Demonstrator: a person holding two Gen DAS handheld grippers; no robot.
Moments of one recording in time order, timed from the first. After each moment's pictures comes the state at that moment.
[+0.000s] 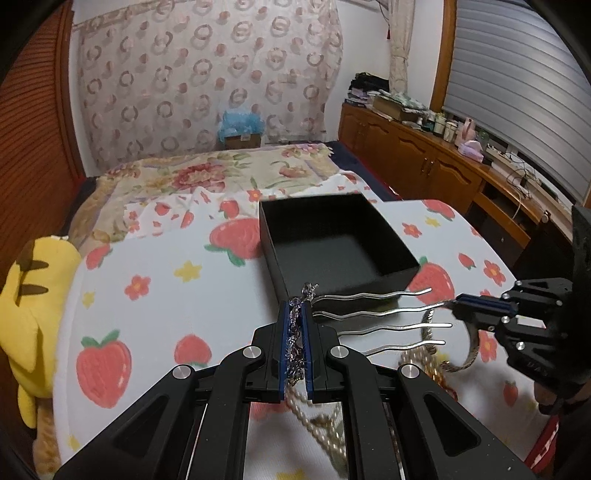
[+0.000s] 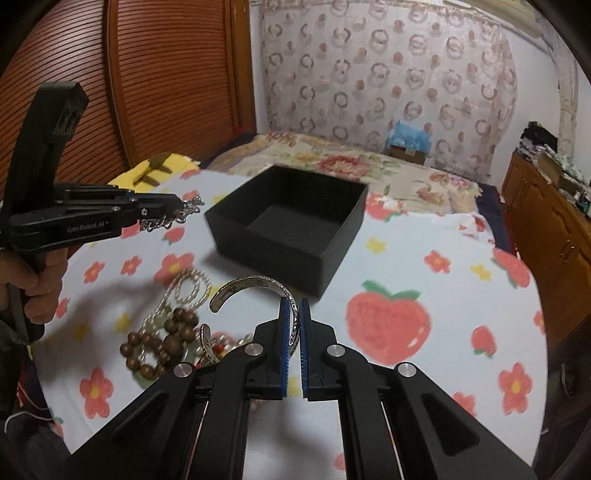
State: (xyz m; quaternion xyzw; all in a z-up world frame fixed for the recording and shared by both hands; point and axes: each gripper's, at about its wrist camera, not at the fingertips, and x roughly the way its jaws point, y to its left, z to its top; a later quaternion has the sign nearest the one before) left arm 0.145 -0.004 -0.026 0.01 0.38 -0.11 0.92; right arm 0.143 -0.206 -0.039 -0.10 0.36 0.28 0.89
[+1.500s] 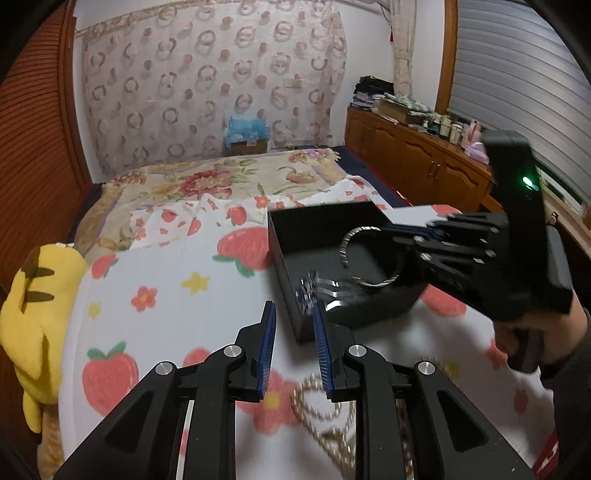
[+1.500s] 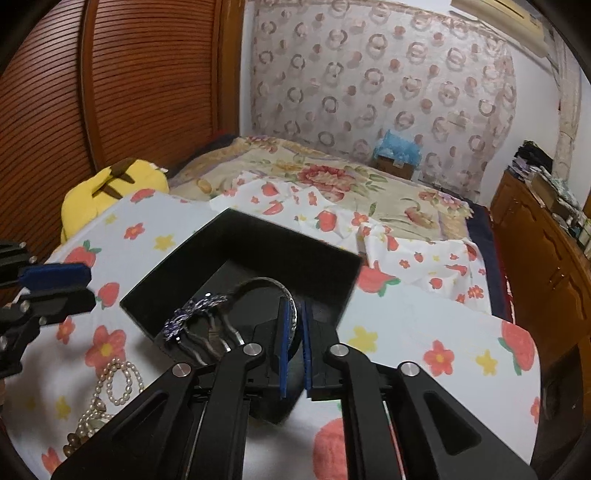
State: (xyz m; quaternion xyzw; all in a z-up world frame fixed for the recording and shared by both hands) left arm 0.146 -0.002 -0.031 0.01 0.37 -0.10 0.92; right arm 0.240 -0.153 -0.047 -0.13 0.35 0.26 0.89
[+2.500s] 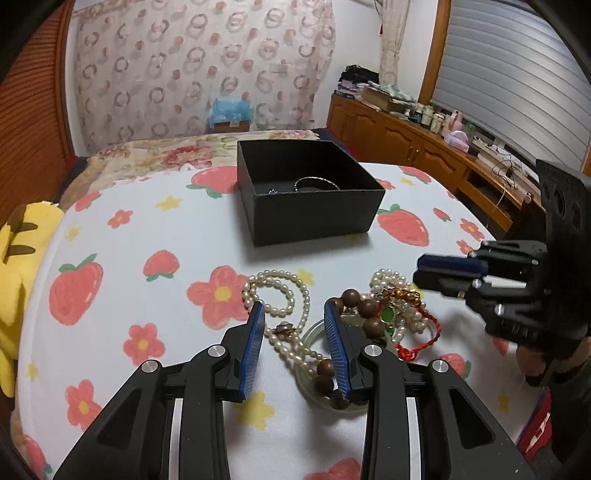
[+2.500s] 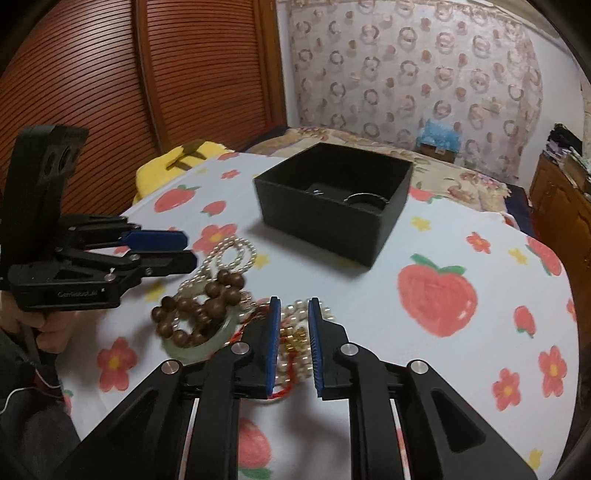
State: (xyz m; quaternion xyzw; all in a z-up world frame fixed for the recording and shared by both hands) left arm 0.080 -0.012 -0.070 -0.01 0.39 -0.14 0.91; right arm 0.110 -0.189 -0.066 -0.10 0.36 0.34 0.86
